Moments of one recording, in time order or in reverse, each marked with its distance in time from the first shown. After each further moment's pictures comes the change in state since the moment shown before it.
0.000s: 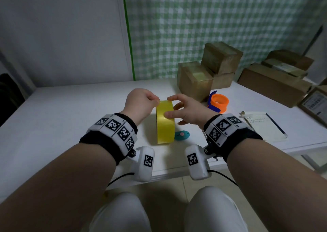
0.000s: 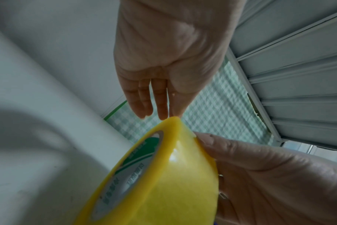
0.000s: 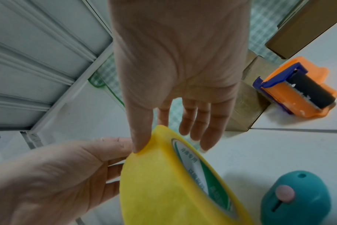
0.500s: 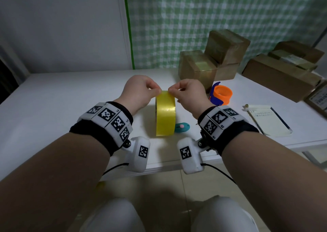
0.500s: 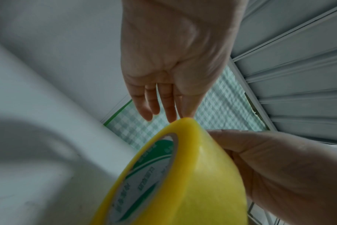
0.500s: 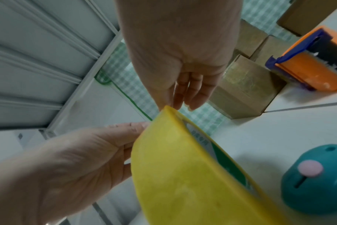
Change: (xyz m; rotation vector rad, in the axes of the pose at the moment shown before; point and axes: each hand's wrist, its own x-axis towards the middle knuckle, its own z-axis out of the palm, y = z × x) left_hand 0.007 -0.010 0.003 0.095 -0.011 0.127; right_hand 0.024 0.006 0.011 -0.043 0.386 -0.171
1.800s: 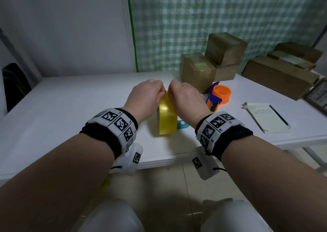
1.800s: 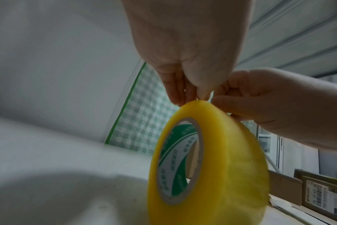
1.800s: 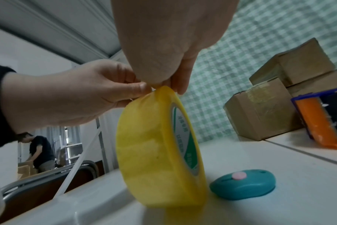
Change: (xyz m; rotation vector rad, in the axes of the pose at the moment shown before) left_hand -0.037 0.011 0.002 0.538 0.058 0.407; right_hand -0.037 0.000 0.007 -0.673 0.184 -0.586
